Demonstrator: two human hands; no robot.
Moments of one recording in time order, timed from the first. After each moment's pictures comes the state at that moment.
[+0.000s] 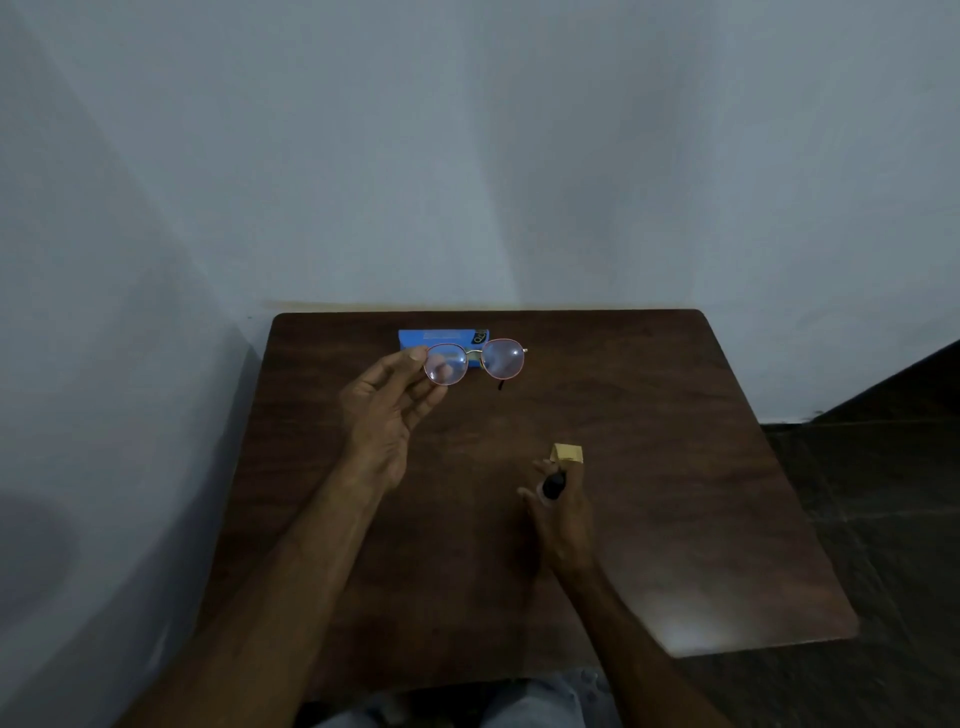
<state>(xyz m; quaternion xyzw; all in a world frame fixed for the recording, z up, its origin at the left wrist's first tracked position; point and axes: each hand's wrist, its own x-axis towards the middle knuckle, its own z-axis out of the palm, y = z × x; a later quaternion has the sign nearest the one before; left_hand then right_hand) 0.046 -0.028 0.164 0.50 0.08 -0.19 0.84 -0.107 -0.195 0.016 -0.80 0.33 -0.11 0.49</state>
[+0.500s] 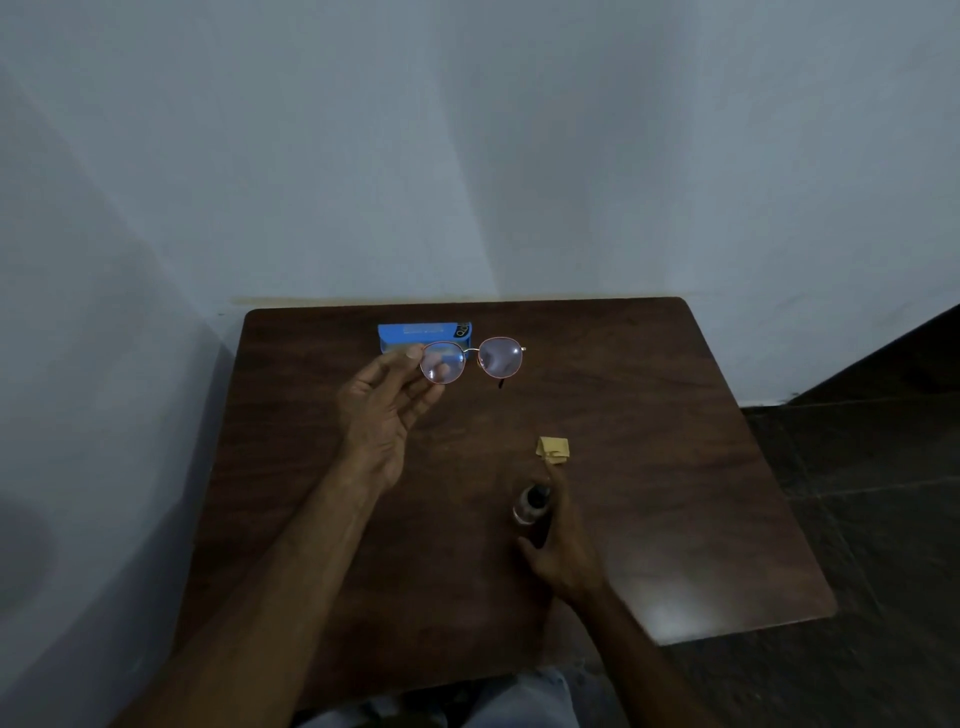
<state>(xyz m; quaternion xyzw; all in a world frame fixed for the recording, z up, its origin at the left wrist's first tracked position) 0.049 -0.043 0.157 0.49 0.08 -0.21 0.84 -0.153 -0.218 -0.014 -0.85 0.24 0.00 0.47</state>
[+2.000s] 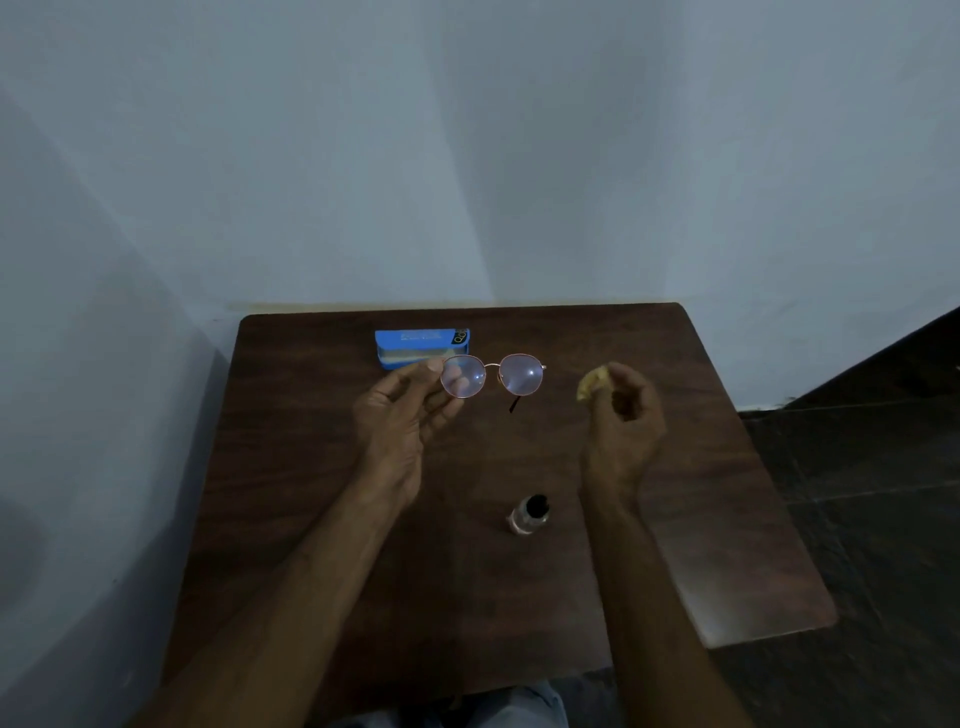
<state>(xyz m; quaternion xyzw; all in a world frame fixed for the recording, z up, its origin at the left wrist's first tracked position) 0.036 -0.058 0.164 0.50 0.09 -0.22 0.84 -0.051 -0.238 0.128 -0.60 0.40 -0.43 0.54</state>
